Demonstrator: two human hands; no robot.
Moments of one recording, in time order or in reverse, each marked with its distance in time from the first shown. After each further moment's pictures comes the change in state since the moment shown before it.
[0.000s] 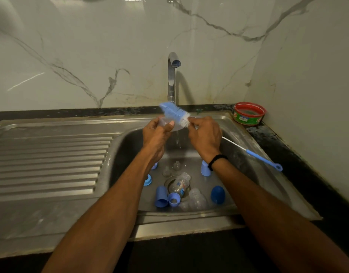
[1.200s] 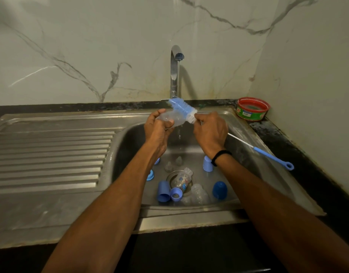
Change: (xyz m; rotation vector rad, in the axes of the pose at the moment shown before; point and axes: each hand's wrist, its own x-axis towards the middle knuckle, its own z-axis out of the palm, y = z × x) left_hand 0.002 0.003 0.002 -0.158 0.065 -0.027; right_hand -0.002 -0.001 -0.001 -0.033 0.028 0.030
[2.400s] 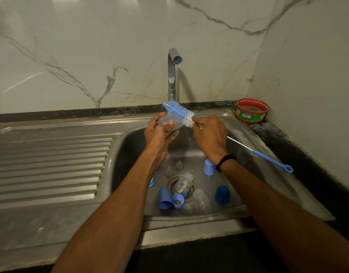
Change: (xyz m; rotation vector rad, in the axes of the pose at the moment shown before) left_hand -0.001 -0.003 0.000 0.005 -0.037 -0.058; right_hand 0.003 0.005 0.003 0.032 -0.019 0.006
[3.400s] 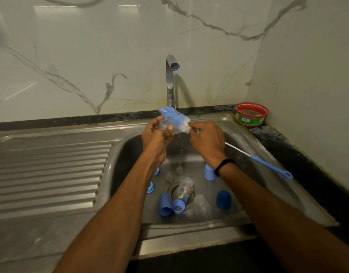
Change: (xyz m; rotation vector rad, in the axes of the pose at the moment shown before) left_hand 0.008 0.004 0.001 -0.003 0.011 0.042; right_hand 0.000 -0.009 -0.006 0.035 -0.038 0.016
